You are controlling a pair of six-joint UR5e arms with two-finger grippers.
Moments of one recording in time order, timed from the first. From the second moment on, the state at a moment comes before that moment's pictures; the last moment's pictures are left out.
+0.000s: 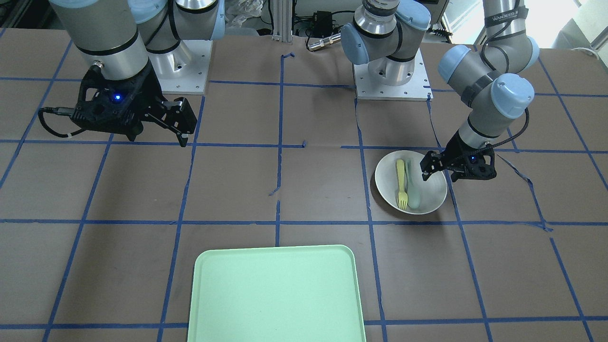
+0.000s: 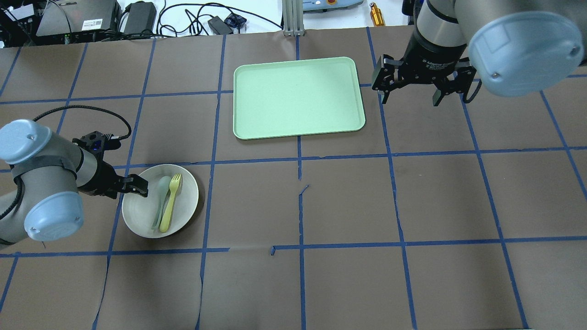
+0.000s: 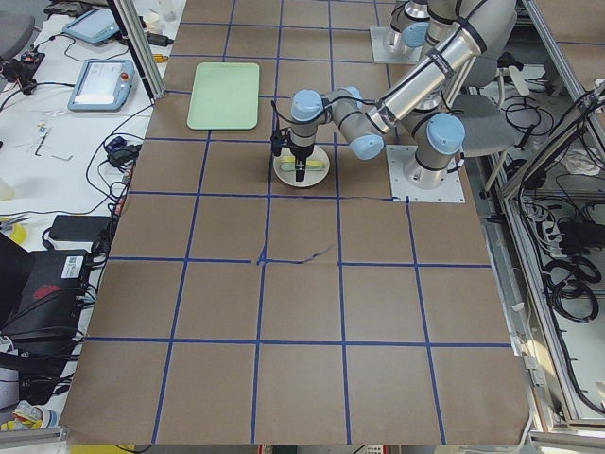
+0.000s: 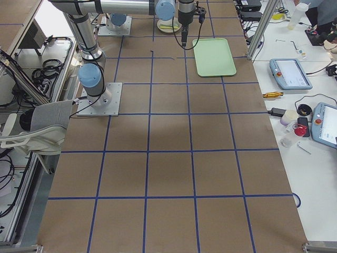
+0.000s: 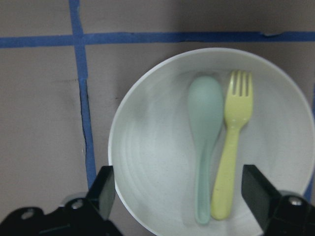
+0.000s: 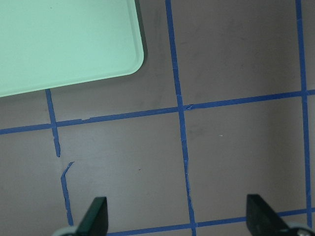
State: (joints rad) left arm -1.10 -1.67 -2.28 -0.73 1.48 0.46; right arm 1.63 -1.52 1.59 -1.68 -1.58 0.18
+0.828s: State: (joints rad) left arm -1.04 -1.72 -2.30 -0.69 1.47 0.48; right arm 1.63 -1.52 1.59 -1.68 -1.58 0.18
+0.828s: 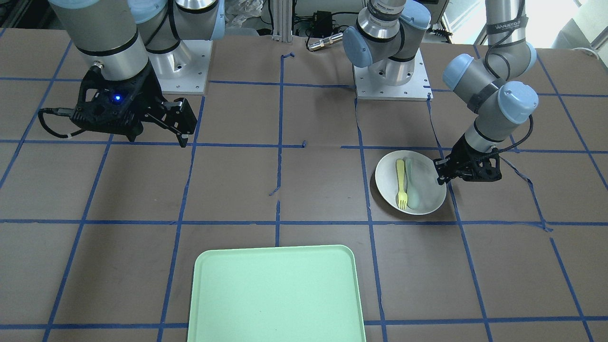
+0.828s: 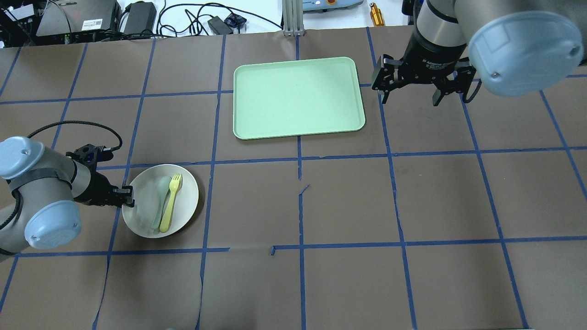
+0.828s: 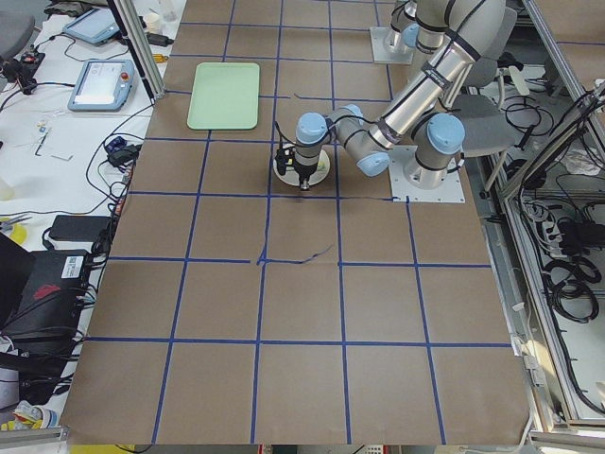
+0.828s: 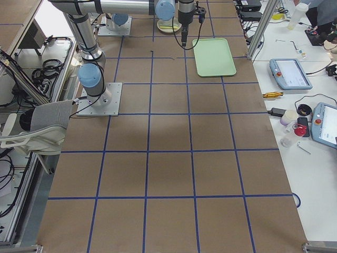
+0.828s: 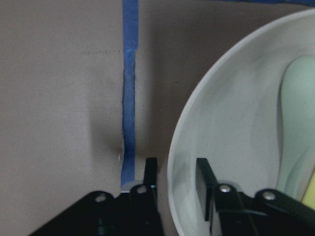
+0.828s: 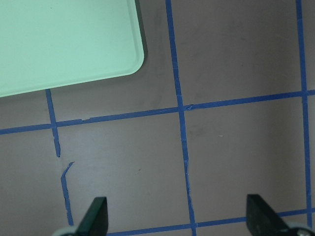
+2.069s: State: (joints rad) left arm -1.48 -2.04 -1.64 -0.96 1.19 0.00; right arm 1.63 -1.52 1.59 -1.68 -1.58 0.18
